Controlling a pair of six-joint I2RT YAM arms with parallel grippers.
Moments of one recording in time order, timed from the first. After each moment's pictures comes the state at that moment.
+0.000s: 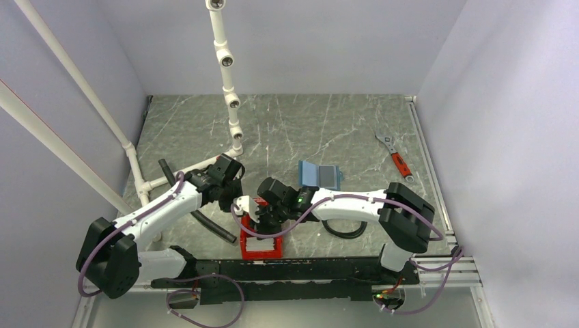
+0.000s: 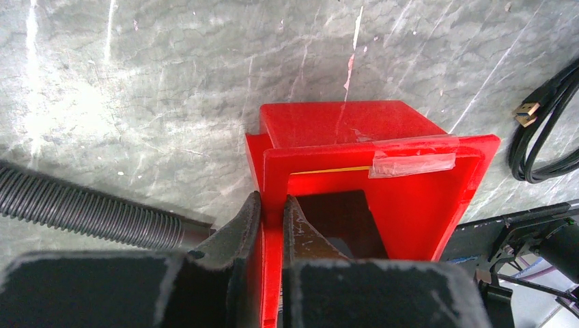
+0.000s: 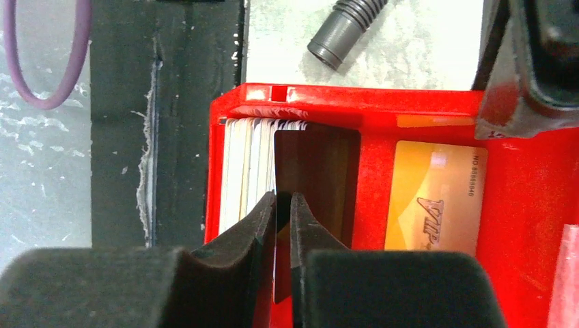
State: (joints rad) left arm -0.58 1.22 0.80 -0.70 0.05 -0.74; right arm 1.15 1.67 1.04 -0.24 -0.50 -0.24
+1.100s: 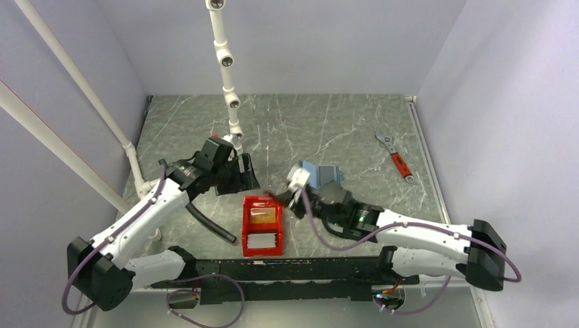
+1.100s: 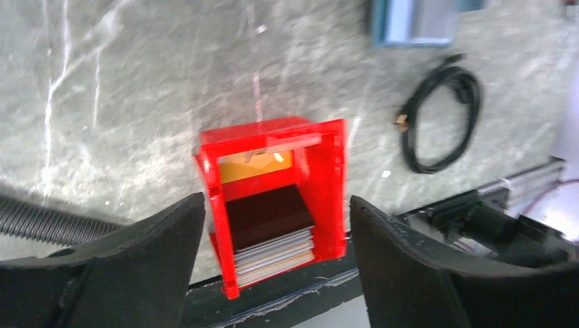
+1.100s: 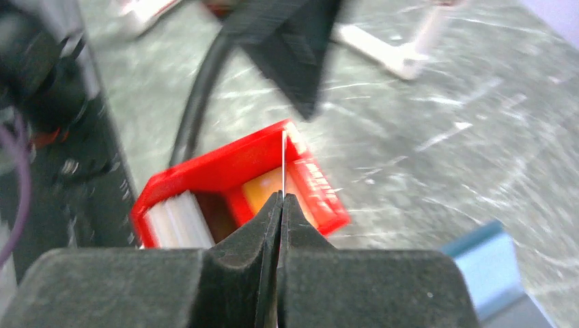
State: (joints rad) left arm -0.58 1.15 0.98 -0.75 0.07 -0.70; right arm 1.18 1.08 0.64 0.19 0.04 -0.08
